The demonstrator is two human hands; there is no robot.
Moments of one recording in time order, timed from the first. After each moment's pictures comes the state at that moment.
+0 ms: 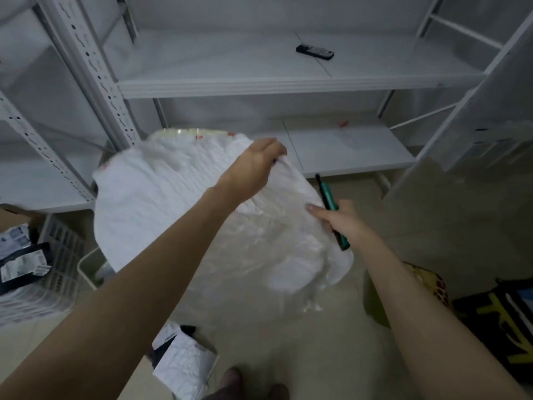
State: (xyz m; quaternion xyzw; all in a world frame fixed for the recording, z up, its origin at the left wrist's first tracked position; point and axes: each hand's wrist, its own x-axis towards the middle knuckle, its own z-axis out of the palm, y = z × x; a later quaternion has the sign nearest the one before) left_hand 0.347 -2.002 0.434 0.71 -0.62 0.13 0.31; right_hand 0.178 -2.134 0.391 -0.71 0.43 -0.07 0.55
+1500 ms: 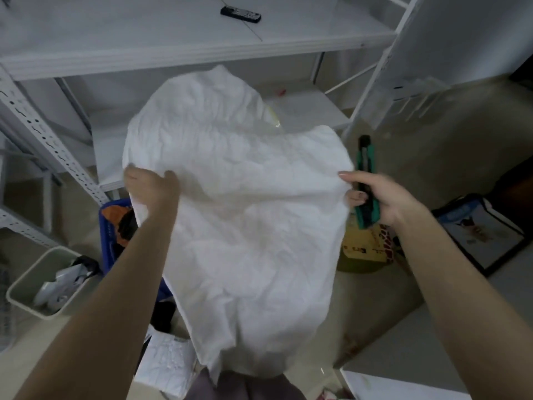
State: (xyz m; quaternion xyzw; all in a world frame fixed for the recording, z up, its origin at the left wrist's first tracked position) left_hand 0.354 -1.958 0.359 0.88 -0.02 -0.06 0.48; right_hand 0.063 -2.133 0.446 -0.42 0.45 -0.16 0.77
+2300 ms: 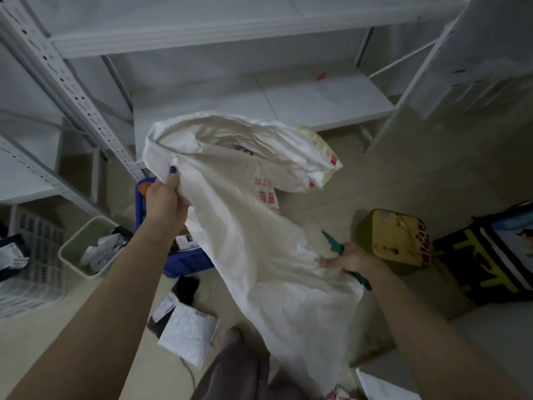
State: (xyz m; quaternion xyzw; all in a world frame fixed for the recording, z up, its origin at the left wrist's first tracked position) left_hand 0.319 -1.912 0.357 0.58 0.06 -0.25 0.78; right_hand 0.052 -2.115 0.273 -0.68 0.54 0.20 0.46
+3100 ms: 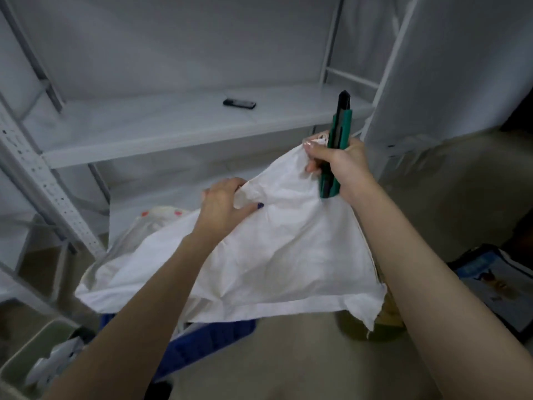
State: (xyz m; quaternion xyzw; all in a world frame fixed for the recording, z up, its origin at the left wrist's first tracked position) left_hand 0.289 -2.033 0.447 0.78 -0.50 0.04 0.37; right_hand 0.126 -2.156 0.546 -0.63 0.31 -0.39 0.59
